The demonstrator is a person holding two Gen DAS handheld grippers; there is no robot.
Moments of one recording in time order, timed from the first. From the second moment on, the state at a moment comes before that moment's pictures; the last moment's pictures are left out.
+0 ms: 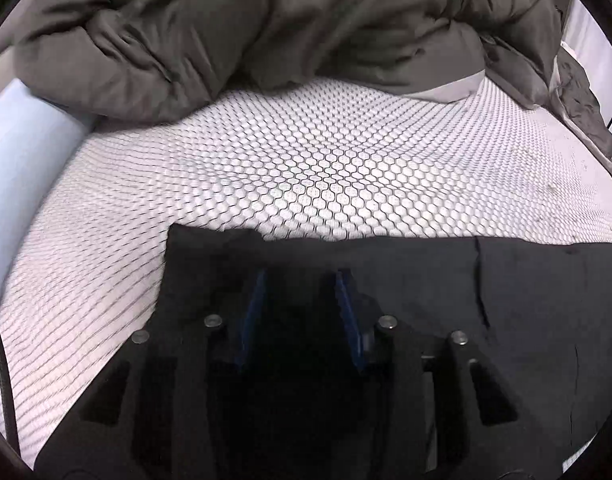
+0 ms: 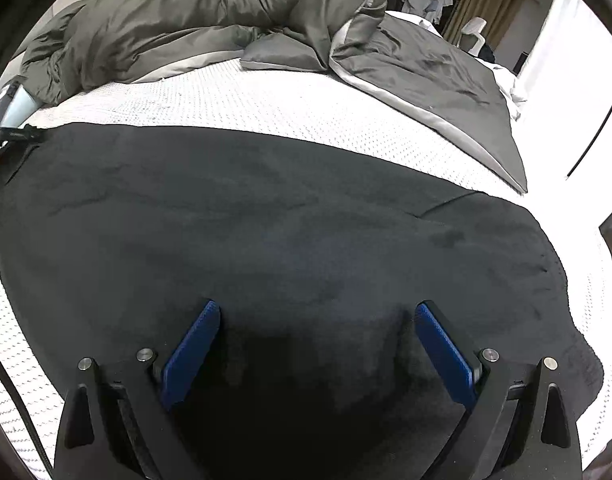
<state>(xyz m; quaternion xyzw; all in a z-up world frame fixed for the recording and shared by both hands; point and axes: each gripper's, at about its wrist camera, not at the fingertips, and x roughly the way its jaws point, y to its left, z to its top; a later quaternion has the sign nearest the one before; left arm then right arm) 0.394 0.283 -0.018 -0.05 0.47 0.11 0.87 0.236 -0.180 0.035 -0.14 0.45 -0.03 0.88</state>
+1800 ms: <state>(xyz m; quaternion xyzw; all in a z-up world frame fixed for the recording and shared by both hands) 0.330 -0.021 -0.030 -0.01 0.46 -0.13 0.88 0.269 -0.234 0.019 -0.15 0.45 -0.17 0.86</state>
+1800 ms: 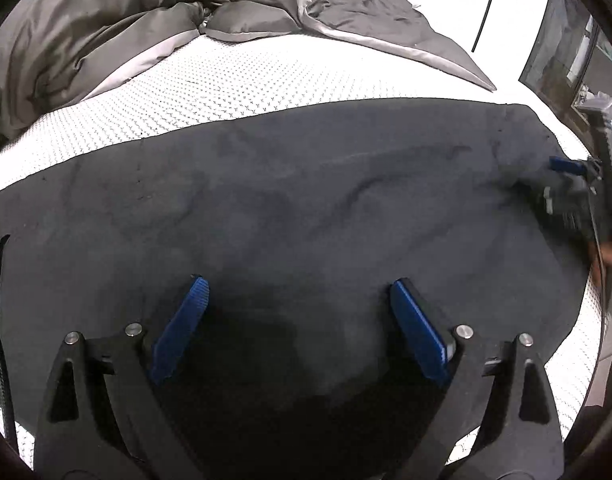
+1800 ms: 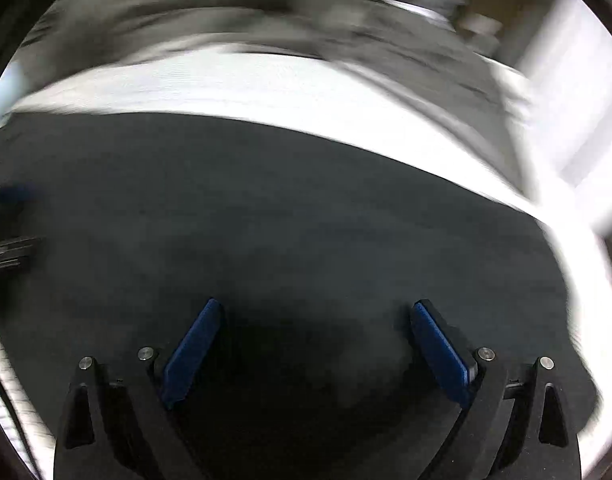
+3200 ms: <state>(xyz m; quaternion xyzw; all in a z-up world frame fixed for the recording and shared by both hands) 0.405 0.027 0.001 -0.02 0.45 -0.06 0.89 0.336 -0.206 0.059 -0.12 0.41 -0.13 0.89</state>
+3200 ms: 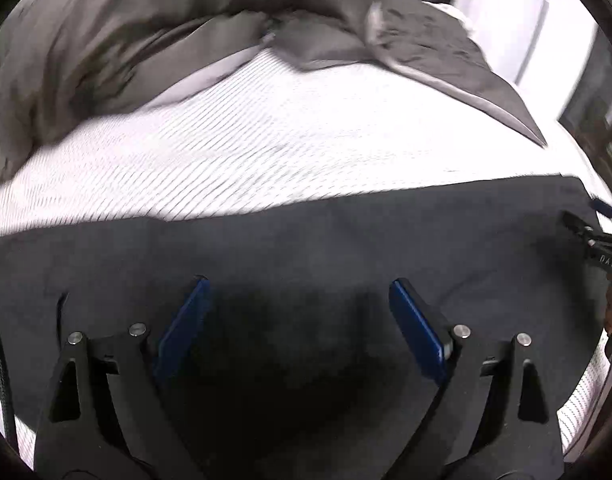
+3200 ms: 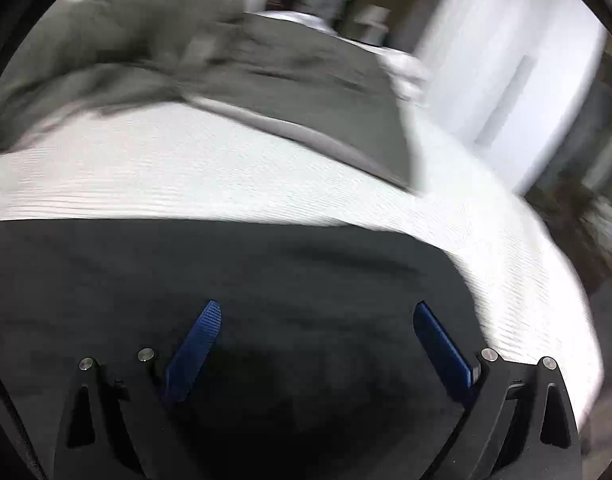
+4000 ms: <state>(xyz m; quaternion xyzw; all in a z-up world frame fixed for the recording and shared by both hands) 0.393 0.082 0.001 -0.12 0.44 -0.06 0.89 0.330 -0.248 0.053 -0.12 0.41 -0.21 0.88</state>
